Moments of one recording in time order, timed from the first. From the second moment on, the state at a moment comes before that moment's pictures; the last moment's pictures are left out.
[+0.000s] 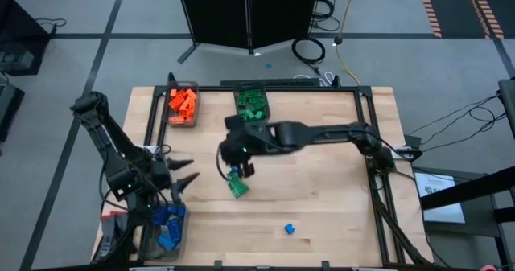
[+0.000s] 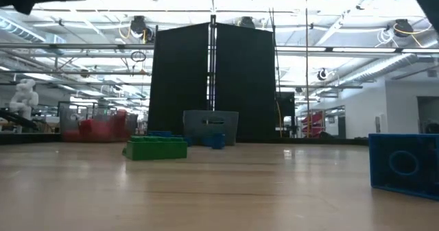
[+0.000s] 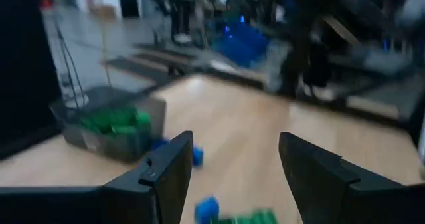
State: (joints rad) left arm -1.02 1.03 0.70 -0.71 -1.38 -1.17; right arm 0.12 2.12 2.26 -0.80 0.27 -0.47
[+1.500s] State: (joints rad) left arm -0.88 0.87 0.64 0.40 -0.70 -0.01; right arm 0.37 2.13 2.25 -0.40 0.42 -1.01
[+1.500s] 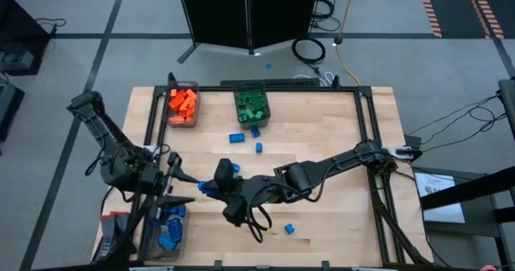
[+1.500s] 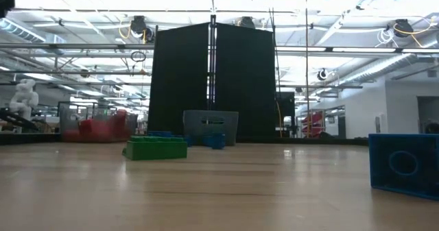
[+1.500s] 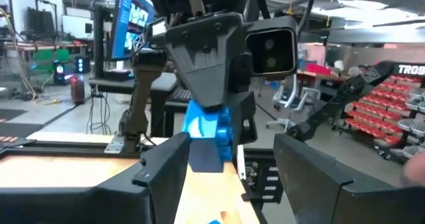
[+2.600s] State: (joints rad) left arm -0.74 0.87 0.64 0.44 -0.42 -0.02; right arm 0.38 2.13 2.25 -0.30 0.33 -1.13
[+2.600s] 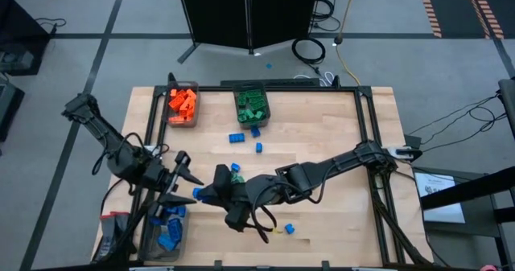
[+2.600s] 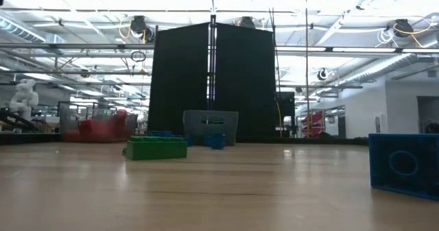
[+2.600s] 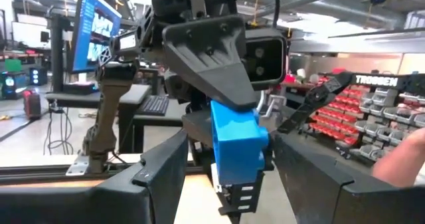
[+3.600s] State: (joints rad) left arm -0.71 0.88 0.64 0.44 -0.43 -0.02; right arm 0.35 2.13 2.25 -0.34 0.36 -1.08
